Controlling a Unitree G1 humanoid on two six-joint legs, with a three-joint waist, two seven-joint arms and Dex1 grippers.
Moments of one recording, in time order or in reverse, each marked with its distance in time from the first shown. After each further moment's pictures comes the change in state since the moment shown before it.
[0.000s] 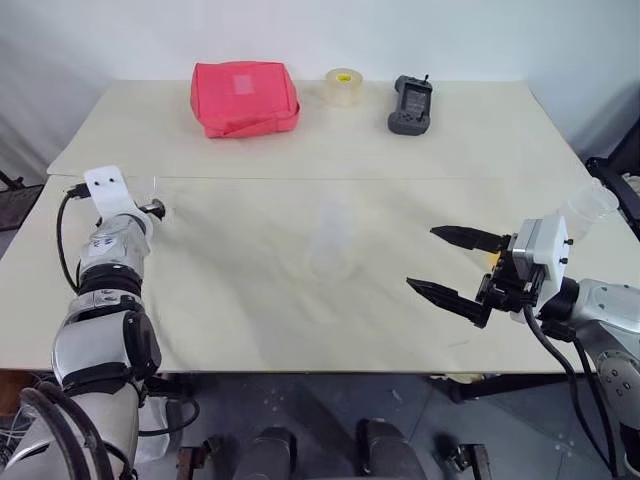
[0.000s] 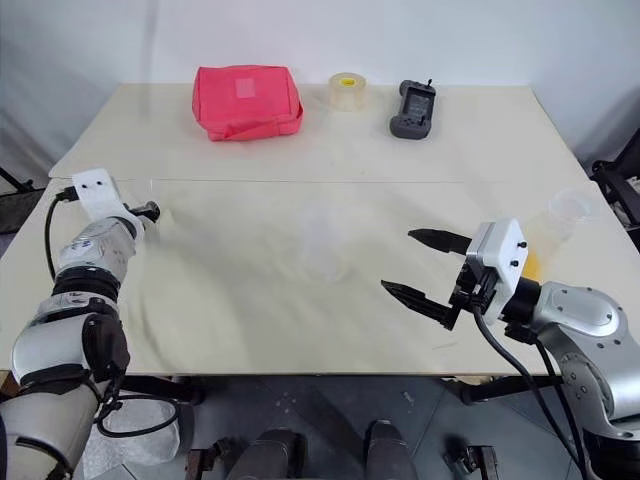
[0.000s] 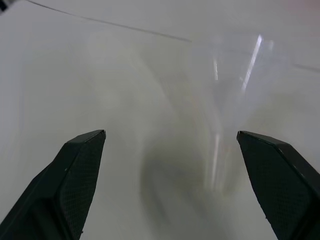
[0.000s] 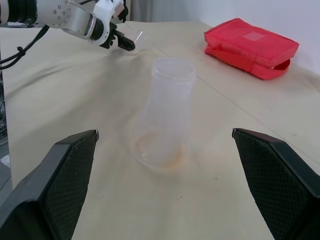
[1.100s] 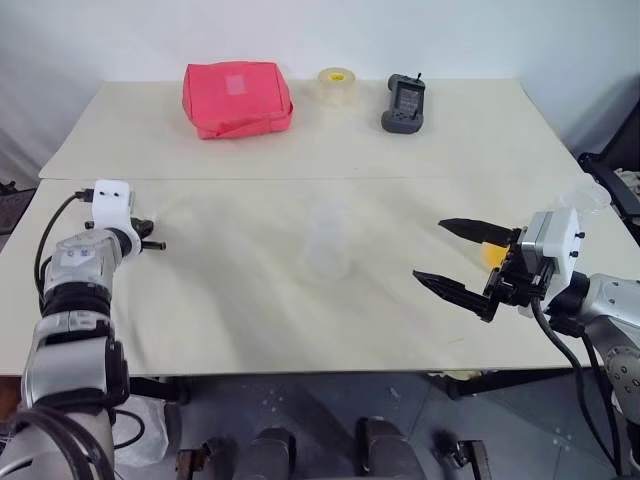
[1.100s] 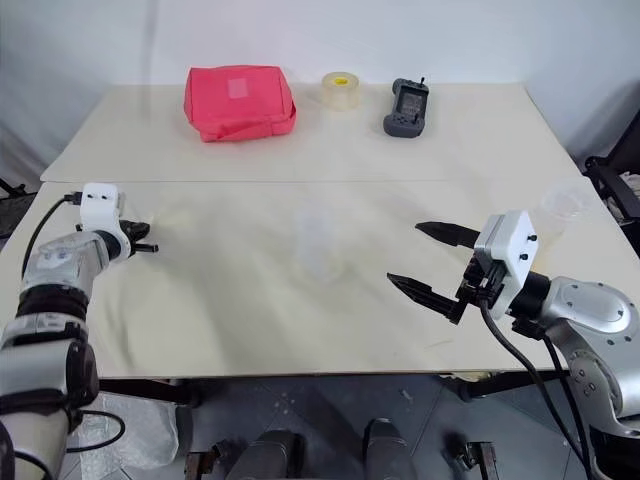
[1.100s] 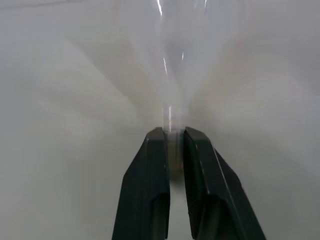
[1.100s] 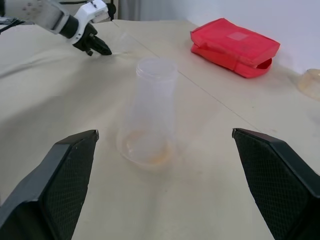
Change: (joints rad) left arm 0.313 0.140 -0.133 -0.479 -0.006 0.226 -0.518; right arm -0.016 -0.013 -0.032 0.009 0.001 0.015 -0.003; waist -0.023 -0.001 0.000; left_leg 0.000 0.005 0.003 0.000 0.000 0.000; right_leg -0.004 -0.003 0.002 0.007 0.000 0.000
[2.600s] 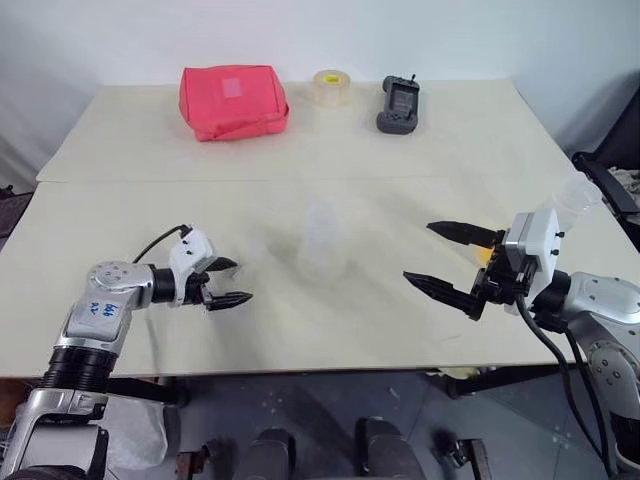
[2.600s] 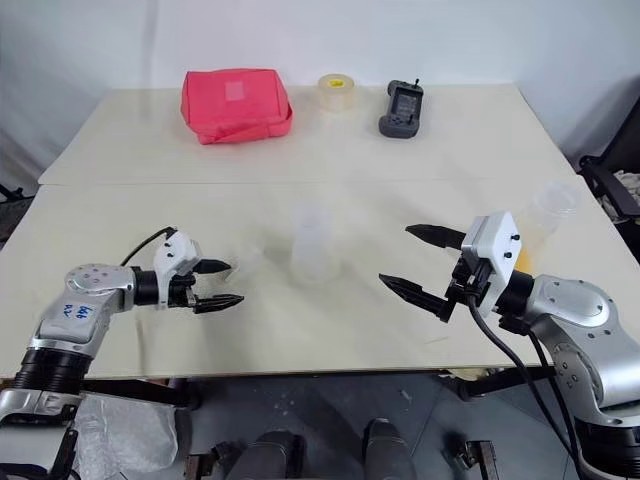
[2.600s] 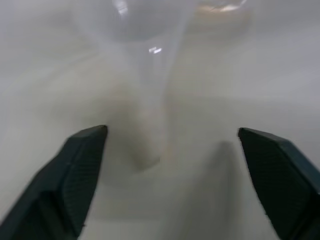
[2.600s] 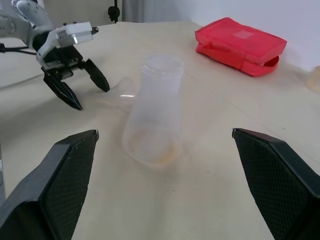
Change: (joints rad) left arm 0.287 0.079 -0.193 -0.469 -0.086 -0.156 -0.640; right arm -0.035 0.031 0.064 0.046 -0.023 -0.019 0.011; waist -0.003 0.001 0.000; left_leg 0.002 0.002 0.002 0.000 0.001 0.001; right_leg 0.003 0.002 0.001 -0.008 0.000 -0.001
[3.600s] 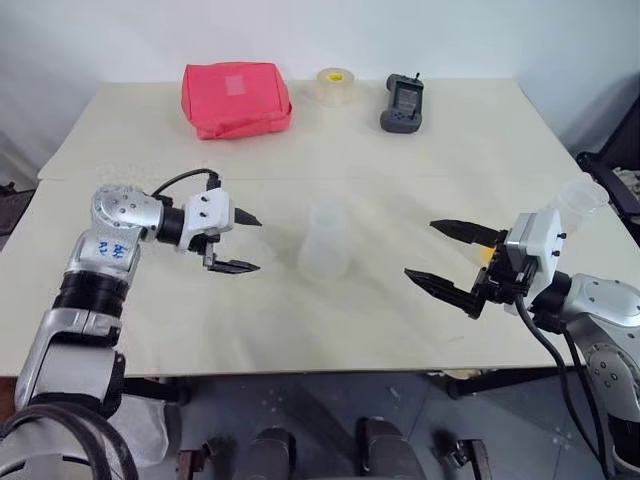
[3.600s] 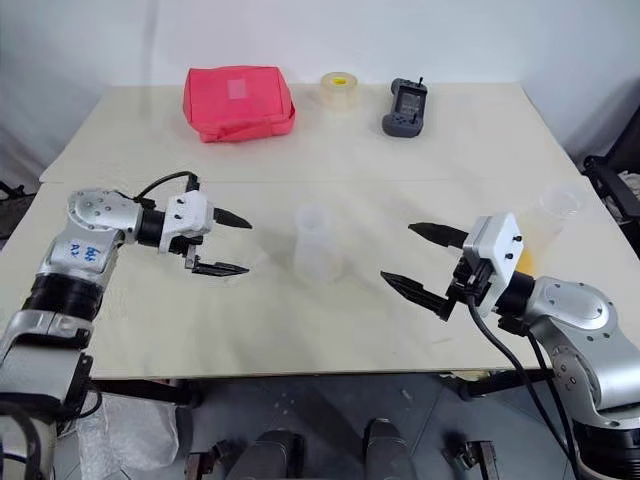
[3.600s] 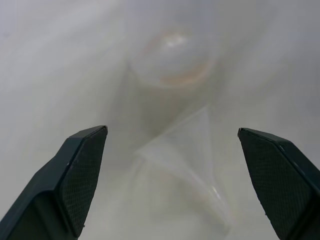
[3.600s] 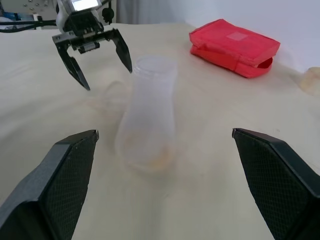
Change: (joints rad) left arm -0.485 -0.076 -0.203 0.455 0.152 -0.562 -0.337; right arm 0.008 0.020 -0.004 -0.001 -0.015 -0.022 -0.027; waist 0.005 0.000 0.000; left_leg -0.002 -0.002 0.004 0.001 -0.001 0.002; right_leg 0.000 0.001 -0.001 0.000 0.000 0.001
